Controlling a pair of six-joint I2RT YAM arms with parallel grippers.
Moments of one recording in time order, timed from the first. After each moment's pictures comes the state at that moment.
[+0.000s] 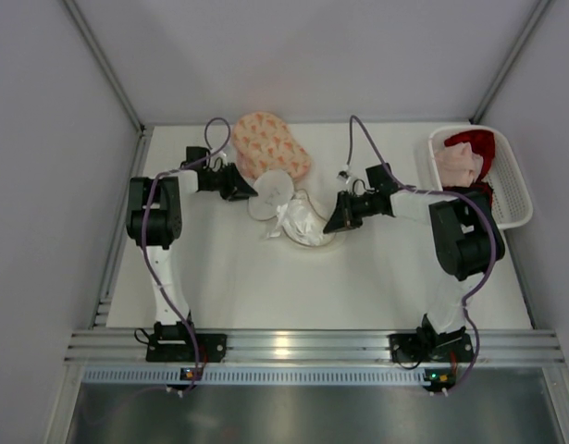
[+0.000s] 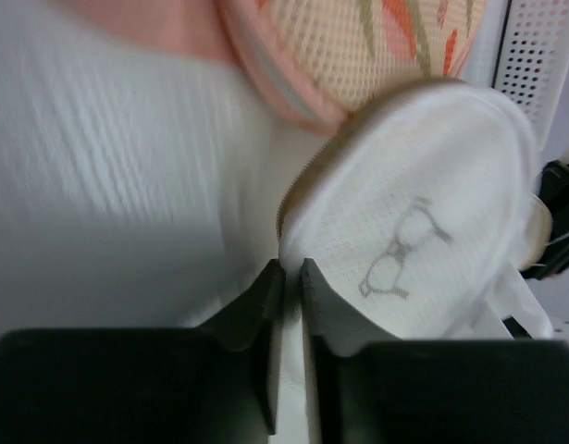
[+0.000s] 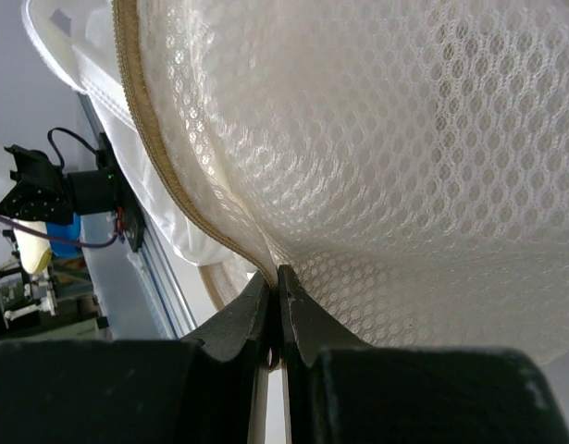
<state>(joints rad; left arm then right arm) -0.01 2.22 1.44 -0.15 0.92 -0.39 0.31 1.85 1.04 -0.17 -0.92 0.26</state>
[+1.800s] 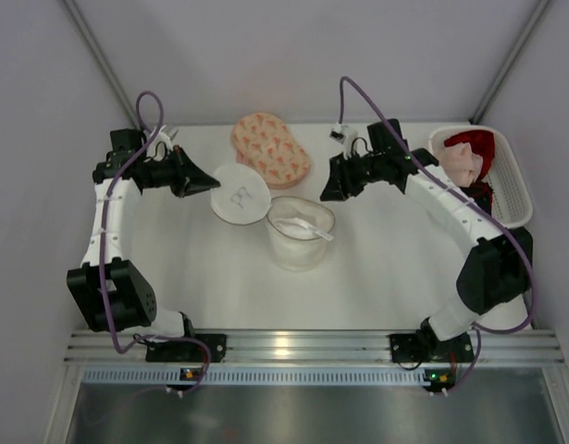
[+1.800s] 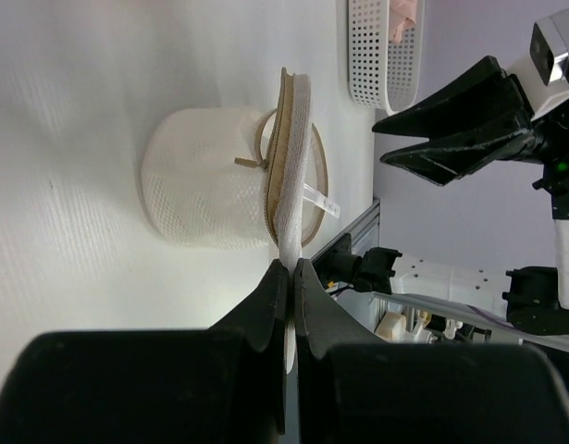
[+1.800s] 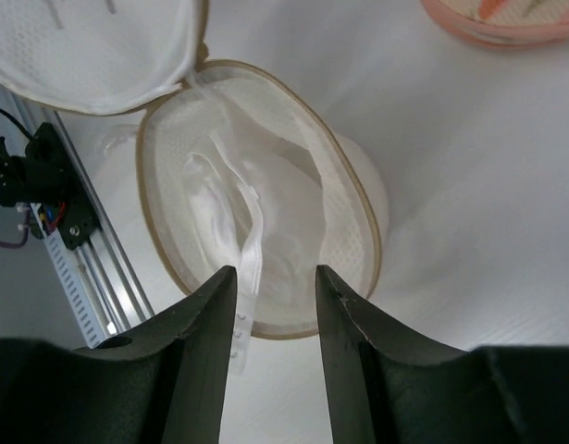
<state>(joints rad) 0.19 1.46 1.38 -0.85 1.01 -0.37 0.38 1.59 1.41 -0.61 -0.68 -0.01</state>
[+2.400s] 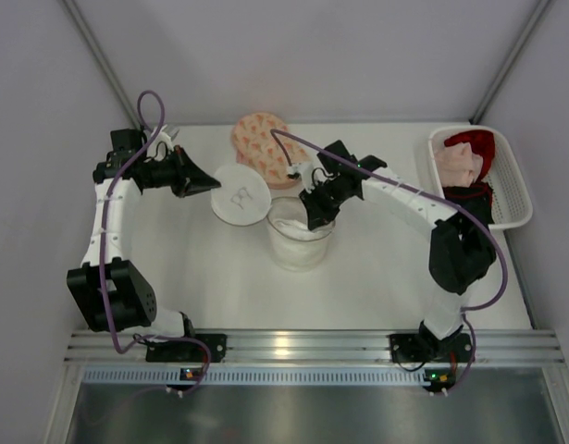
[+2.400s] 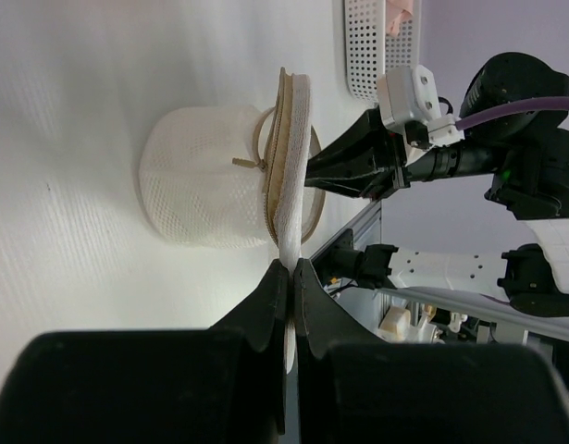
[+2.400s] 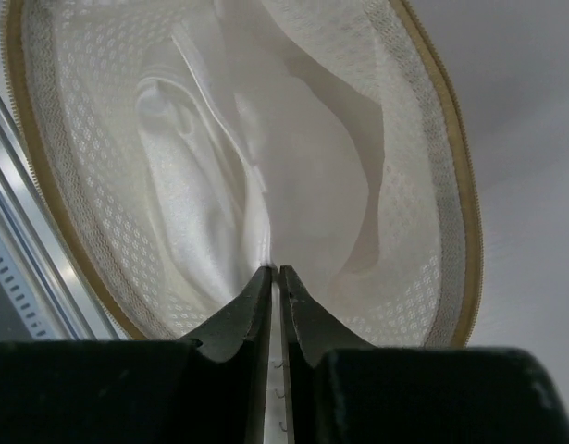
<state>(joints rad) 0.19 1.46 1.38 -0.86 1.02 -0.34 0.62 1.80 1.49 -0.80 -0.50 -0.26</state>
